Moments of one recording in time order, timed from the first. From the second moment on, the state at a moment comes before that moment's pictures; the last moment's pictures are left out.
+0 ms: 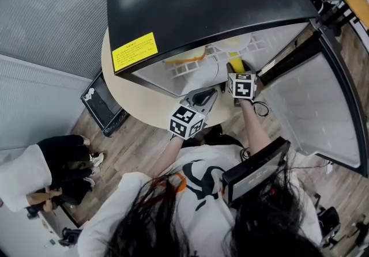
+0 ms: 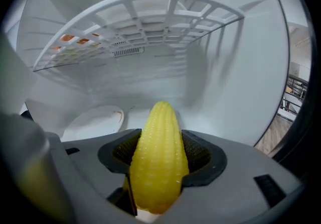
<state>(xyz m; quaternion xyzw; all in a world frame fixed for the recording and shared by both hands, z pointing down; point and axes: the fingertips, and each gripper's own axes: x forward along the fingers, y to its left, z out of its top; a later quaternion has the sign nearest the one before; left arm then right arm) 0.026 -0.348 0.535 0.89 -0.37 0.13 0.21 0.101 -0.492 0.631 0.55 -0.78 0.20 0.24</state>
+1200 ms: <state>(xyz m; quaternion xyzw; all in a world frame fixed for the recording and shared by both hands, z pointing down) 0.018 -0.334 0.531 0.90 -0.36 0.14 0.21 0.099 -0.456 0.555 0.54 -0.81 0.17 0.16</state>
